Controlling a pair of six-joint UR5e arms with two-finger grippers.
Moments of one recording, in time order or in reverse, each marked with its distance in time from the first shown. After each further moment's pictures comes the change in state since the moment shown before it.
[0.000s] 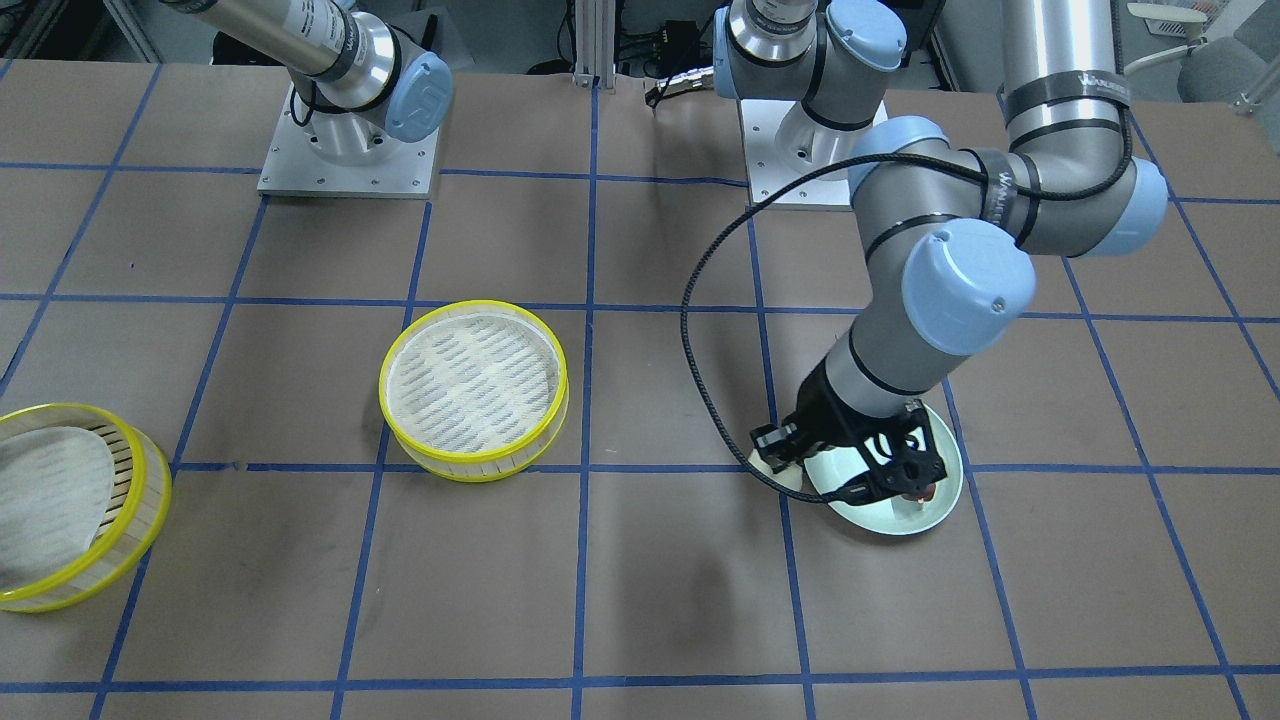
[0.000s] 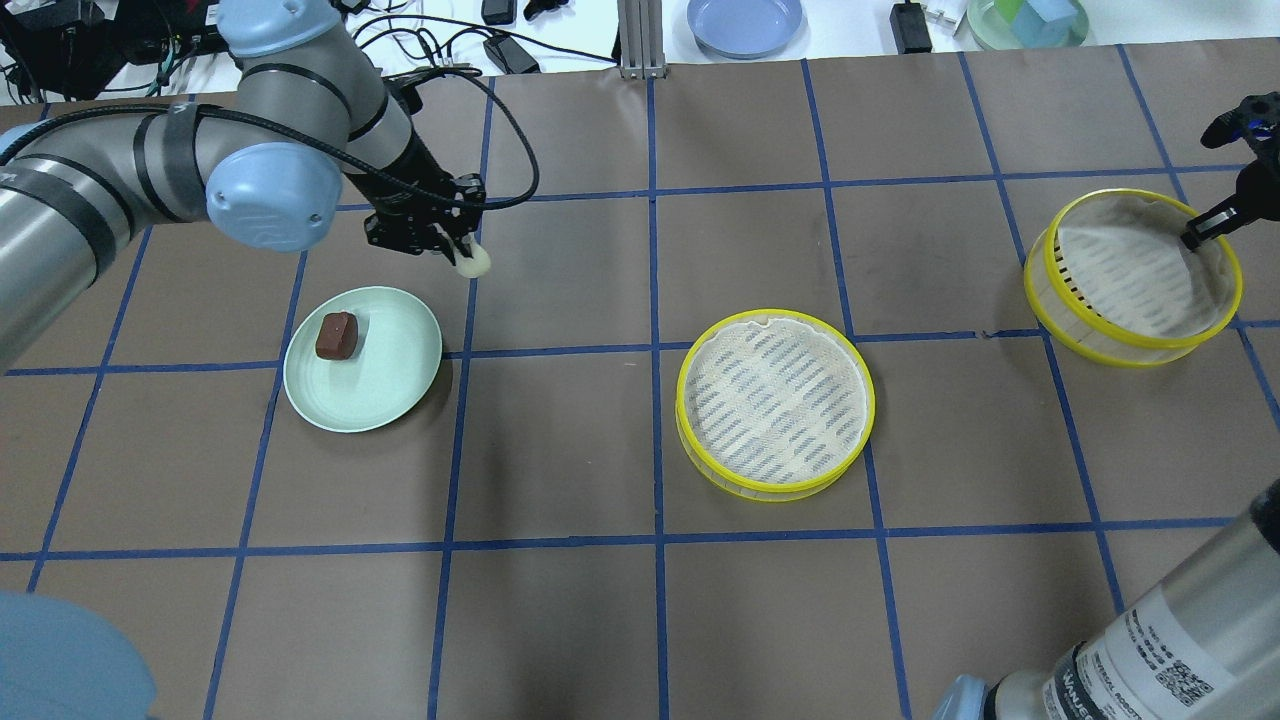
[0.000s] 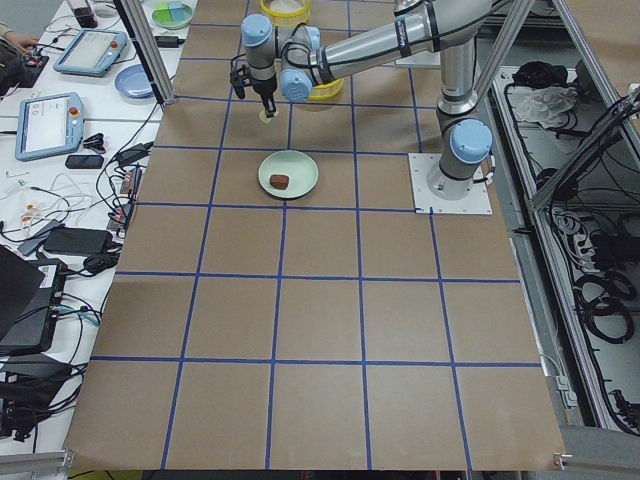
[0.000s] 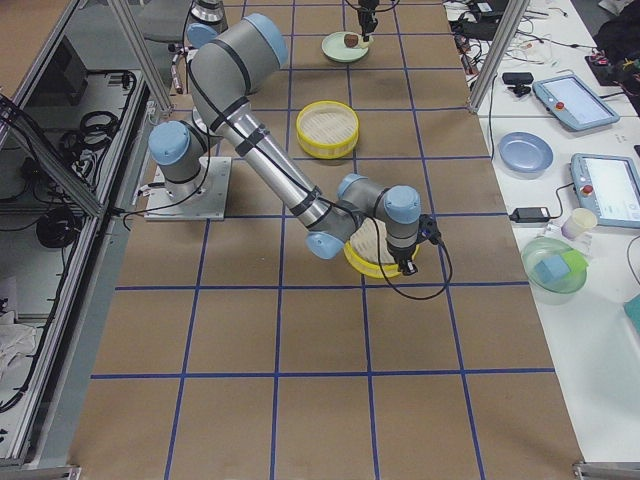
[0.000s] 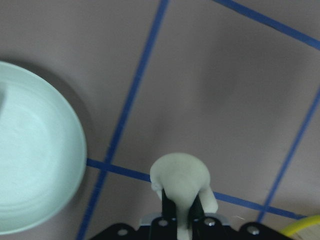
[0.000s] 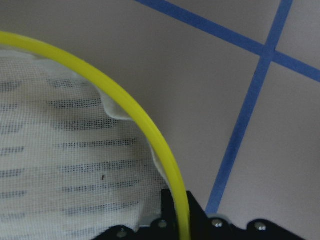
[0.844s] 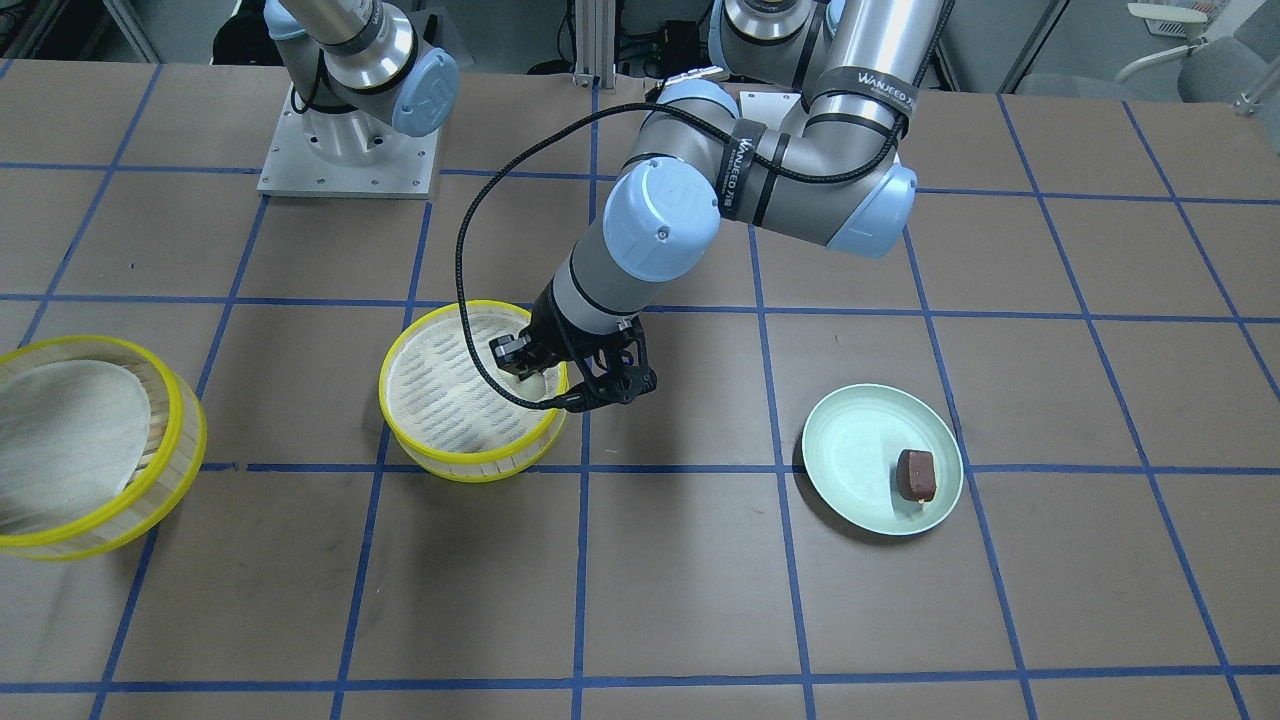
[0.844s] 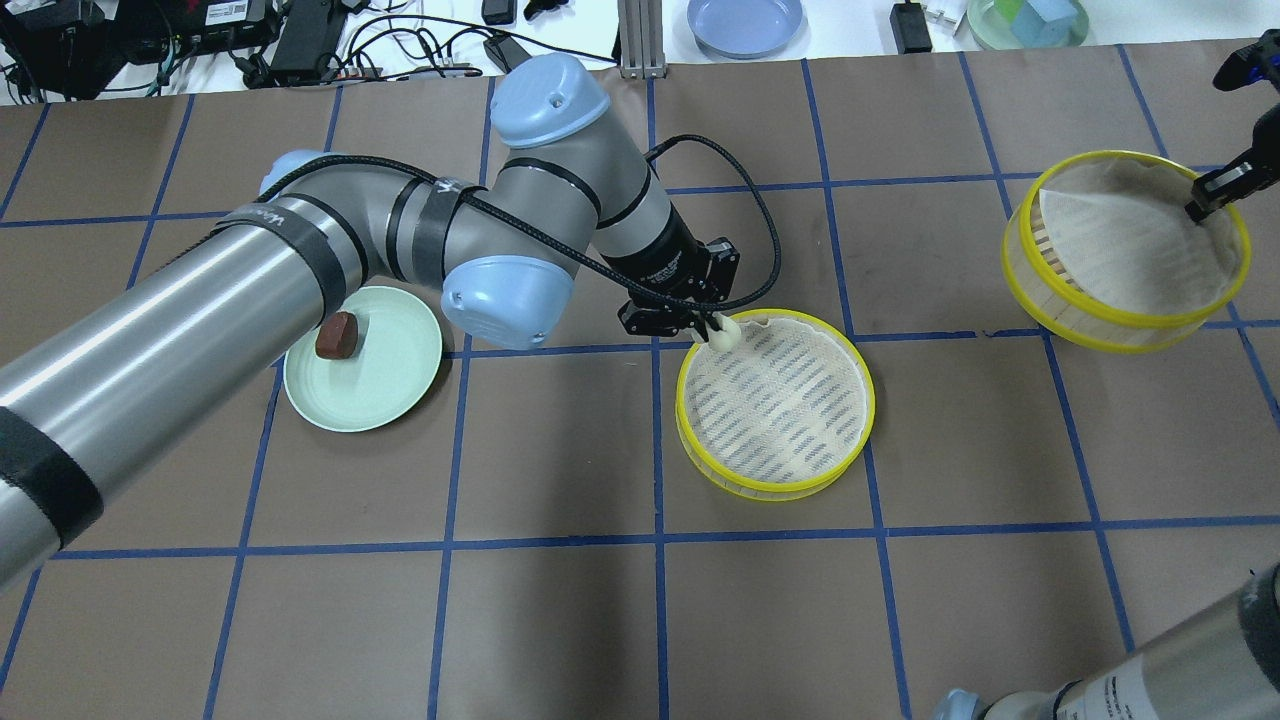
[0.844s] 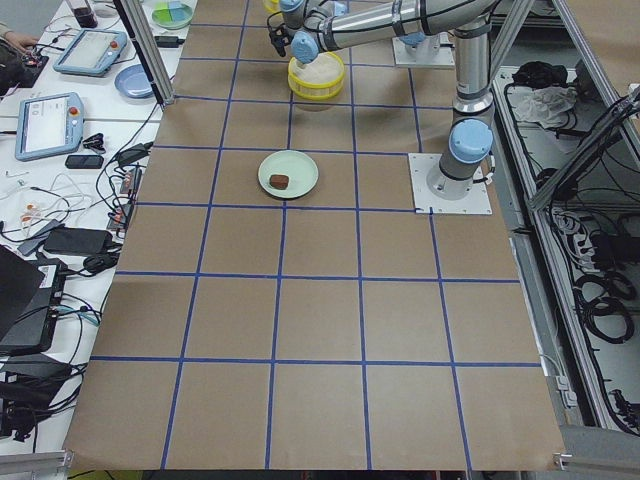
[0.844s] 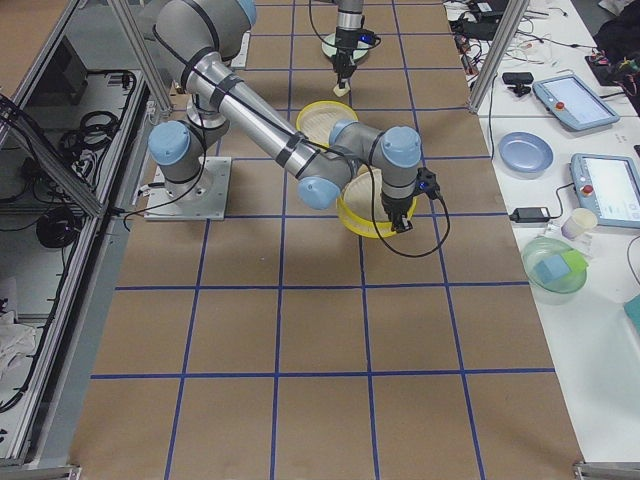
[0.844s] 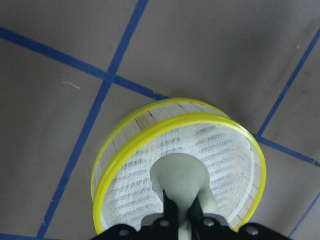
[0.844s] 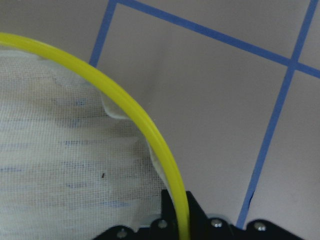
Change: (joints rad) left arm -0.317 -0.047 -0.056 0.105 -0.226 -0.396; right arm 0.078 -0.250 0.063 0.256 -0.022 0.115
